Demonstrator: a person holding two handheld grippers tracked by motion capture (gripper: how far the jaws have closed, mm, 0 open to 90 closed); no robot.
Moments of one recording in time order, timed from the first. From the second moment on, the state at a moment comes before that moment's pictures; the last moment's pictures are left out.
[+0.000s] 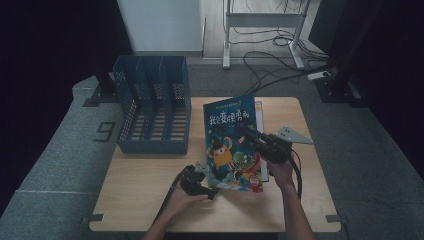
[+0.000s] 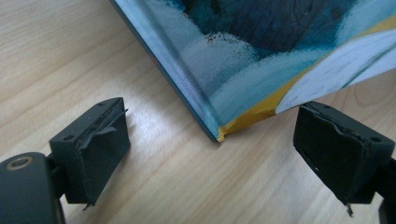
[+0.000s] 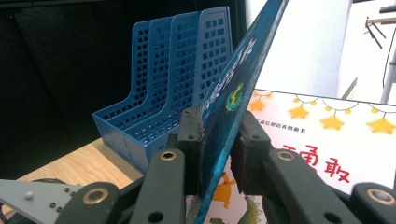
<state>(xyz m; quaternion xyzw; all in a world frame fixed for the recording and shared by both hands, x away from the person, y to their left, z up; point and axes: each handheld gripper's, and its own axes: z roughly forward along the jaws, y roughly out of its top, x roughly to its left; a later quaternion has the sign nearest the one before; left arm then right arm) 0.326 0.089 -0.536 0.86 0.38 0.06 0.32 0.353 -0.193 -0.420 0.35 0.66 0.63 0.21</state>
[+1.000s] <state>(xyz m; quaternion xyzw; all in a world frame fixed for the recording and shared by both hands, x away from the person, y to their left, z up) 0.312 0.088 -0.537 0.86 0.37 0.06 0.33 0.344 -0.207 -0.431 0.35 0.65 0.63 0.21</state>
